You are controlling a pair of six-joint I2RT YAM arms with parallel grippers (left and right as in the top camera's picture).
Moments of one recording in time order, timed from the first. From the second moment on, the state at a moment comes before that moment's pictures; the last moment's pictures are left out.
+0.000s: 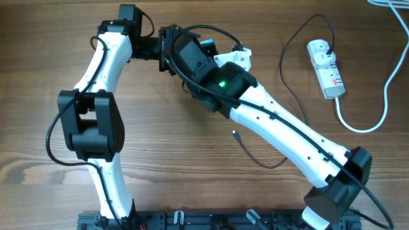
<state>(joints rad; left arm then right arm) -0.08 2.17 1.81 -1.04 1.51 -0.95 0.84 1.83 1.82 -0.88 0.60 1.96</state>
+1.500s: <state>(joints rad) -0.08 2.17 1.81 -1.04 1.55 -1.00 0.81 1.83 1.82 -0.85 0.56 2.06</state>
